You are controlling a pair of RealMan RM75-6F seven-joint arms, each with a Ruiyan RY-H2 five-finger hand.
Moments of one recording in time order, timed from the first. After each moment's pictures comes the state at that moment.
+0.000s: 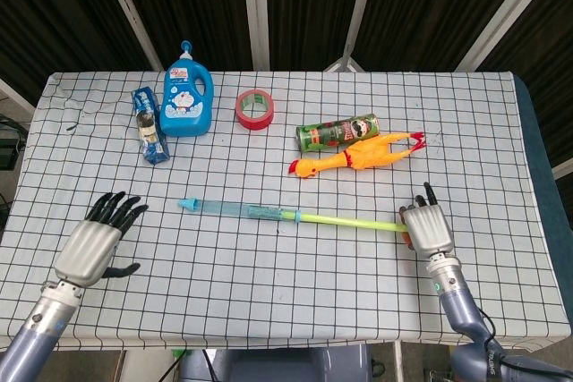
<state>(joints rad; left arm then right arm) -0.29 -1.12 -0.09 -1.93 1.45 1.19 0.46 0.46 -1.49 0.10 -1.39 -1.22 1.12 -0.57</state>
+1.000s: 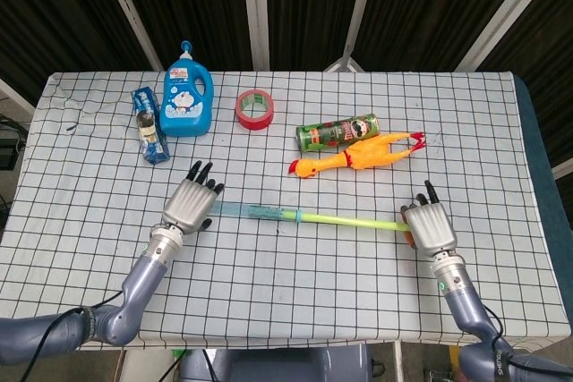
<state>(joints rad) -0.74 -1.58 -0.21 -1.59 0.94 1.01 0.95 0.47 -1.45 0.09 -1.41 -1.25 1.12 -0.55</state>
